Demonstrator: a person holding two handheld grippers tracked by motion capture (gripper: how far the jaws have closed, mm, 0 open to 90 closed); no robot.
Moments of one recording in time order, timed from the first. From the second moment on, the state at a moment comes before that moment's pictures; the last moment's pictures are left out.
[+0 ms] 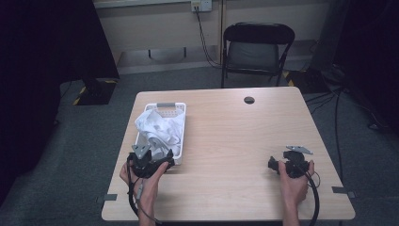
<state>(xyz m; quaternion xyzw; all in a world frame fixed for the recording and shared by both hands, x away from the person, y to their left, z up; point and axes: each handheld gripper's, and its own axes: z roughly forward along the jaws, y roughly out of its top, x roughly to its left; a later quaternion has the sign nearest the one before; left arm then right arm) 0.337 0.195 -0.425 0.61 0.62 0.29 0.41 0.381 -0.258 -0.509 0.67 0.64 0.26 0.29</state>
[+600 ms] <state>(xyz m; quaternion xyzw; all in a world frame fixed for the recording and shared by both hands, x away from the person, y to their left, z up) 0.364 0.196 -0.416 0.61 0.62 0.28 0.40 0.381 -0.257 -0.509 0.67 0.63 0.26 0.29</state>
